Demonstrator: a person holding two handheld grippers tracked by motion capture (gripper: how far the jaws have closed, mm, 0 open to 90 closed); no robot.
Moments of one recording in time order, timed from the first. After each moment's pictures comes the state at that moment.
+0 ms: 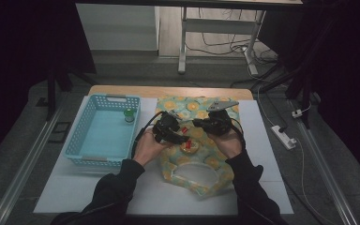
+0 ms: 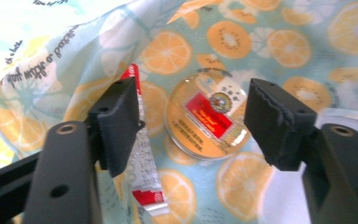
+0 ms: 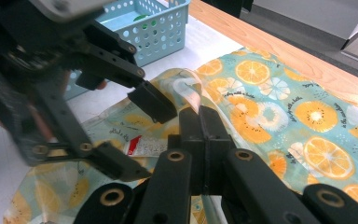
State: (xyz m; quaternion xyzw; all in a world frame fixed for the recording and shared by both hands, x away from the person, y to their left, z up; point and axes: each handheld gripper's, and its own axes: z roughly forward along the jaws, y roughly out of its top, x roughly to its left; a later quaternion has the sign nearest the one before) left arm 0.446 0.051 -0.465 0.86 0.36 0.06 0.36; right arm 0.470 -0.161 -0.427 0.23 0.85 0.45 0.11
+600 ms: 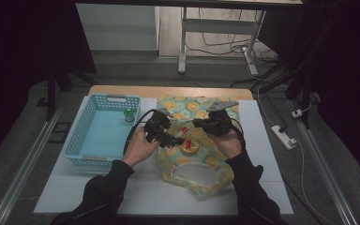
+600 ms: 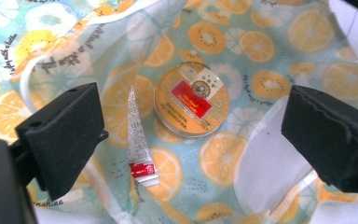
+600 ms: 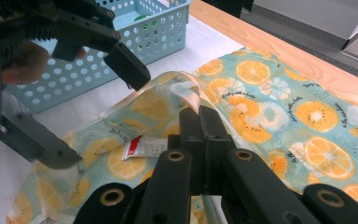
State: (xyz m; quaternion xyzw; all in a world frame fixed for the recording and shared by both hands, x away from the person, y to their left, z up) left arm 0.439 0.080 -0.452 0.86 0.34 0.02 0.38; right arm 0.469 -0.162 -0.427 0.23 0.86 0.45 0.11
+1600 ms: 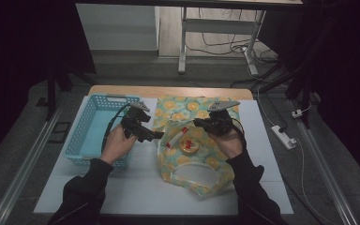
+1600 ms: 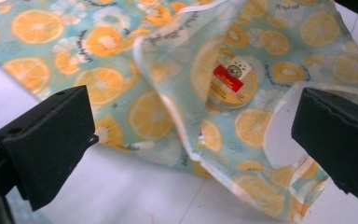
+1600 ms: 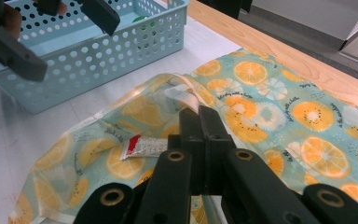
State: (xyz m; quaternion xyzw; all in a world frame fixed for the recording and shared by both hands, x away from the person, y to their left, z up) left arm 0.437 0.151 -0.443 0.84 0.36 0.05 0.40; right arm 0.469 -0.164 -0.425 0.23 0.85 0.45 0.11
